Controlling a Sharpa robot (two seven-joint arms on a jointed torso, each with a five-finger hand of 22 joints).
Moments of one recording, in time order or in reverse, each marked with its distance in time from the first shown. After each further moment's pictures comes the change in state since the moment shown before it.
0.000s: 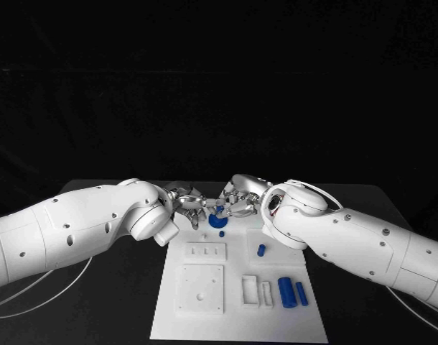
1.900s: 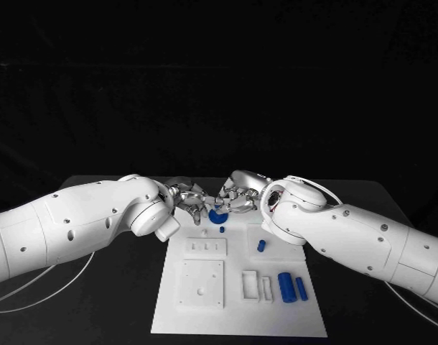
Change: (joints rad) left arm -0.001 0.001 -0.001 -0.001 0.010 0.009 0.029; left_hand 0.135 0.257 -0.065 -0.218 0.233 0.090 -0.005 -0.140 -0.098 0.052 -0.005 -0.116 -0.017 0.023 -0.009 -0.047 -0.006 0.000 0.020 -0.006 -0.035 0.063; right arm 0.001 0.007 -0.004 -0.010 -0.004 -0.002 -0.005; right_hand -0.008 -0.002 -0.013 0.004 -0.004 -0.008 0.000 0.000 -0.001 0.000 0.000 -0.016 -0.009 0.000 0.000 -0.012 -0.008 0.000 0.000 0.000 -0.009 0.000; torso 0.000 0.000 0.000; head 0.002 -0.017
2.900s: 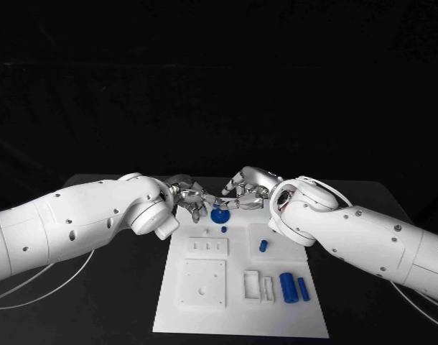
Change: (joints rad) left arm 0.001 -0.005 0.001 -0.003 -0.054 -0.005 0.000; left_hand -0.087 -0.027 0.081 -0.113 0.121 0.021 0.020 -0.058 0.081 0.031 -0.006 -0.027 -0.005 0.022 -0.007 -0.015 0.008 0.000 0.000 -0.007 0.019 0.038; right arm -0.003 -0.039 -0.001 0.017 0.053 -0.072 0.024; right_hand 0.019 -0.074 -0.220 0.120 0.112 -0.140 0.037 0.007 0.000 -0.051 0.025 -0.053 -0.074 -0.002 0.009 -0.021 -0.023 0.000 0.001 0.006 -0.037 0.001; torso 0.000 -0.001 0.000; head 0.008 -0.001
